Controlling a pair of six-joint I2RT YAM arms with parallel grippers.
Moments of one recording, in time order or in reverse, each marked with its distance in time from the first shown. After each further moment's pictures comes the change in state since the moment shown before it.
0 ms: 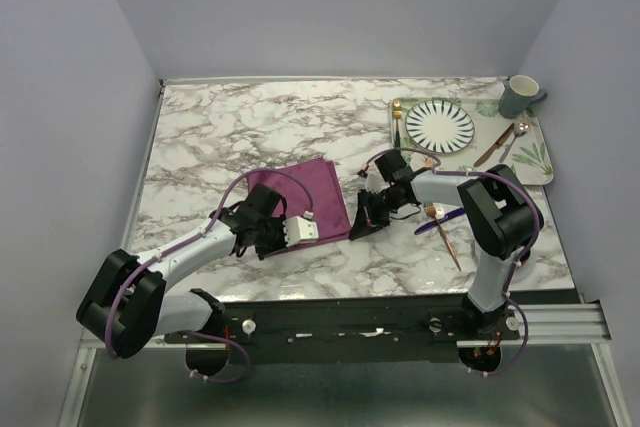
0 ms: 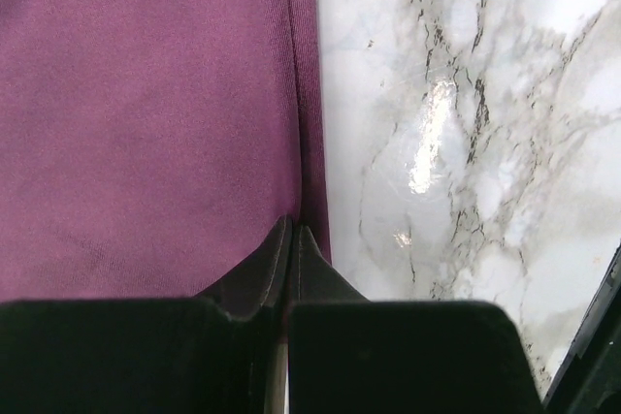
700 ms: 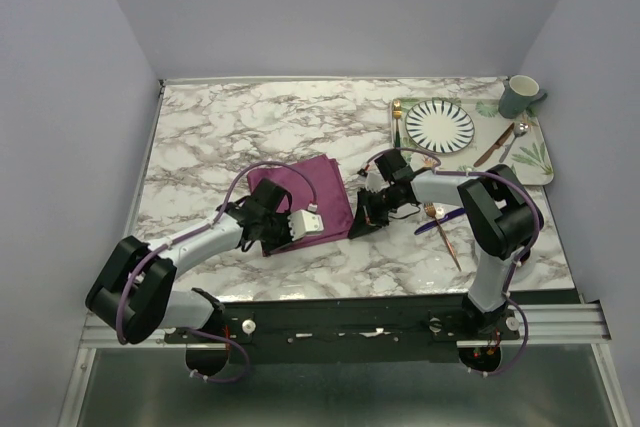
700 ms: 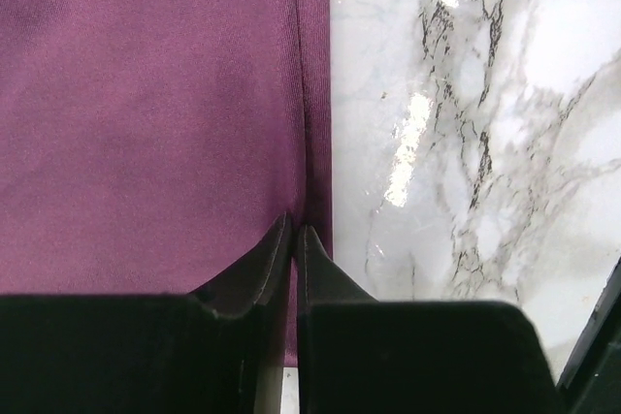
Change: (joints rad) left arm -0.005 0.084 0.042 0.043 0.034 -0.064; right arm 0.000 0.000 0.000 0.016 -0.008 0.032
